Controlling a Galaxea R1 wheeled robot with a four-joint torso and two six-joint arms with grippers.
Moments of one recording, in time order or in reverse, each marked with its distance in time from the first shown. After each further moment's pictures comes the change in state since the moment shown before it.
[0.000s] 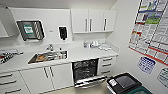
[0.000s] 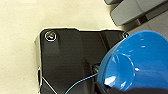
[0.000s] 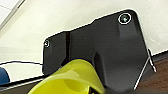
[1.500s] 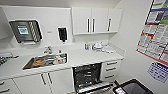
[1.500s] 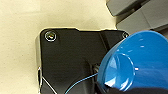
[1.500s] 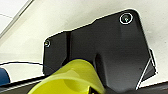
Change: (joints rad) left arm 0.002 0.000 0.000 0.000 0.000 0.000; right arm 0.001 0.013 -0.012 0.000 -0.001 0.000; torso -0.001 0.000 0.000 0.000
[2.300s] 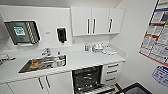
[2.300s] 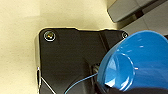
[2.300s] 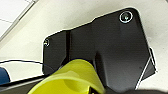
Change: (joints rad) left arm -0.008 0.005 0.000 0.000 0.001 0.000; right arm 0.005 0.006 -0.009 0.000 0.001 0.000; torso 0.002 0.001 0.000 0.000
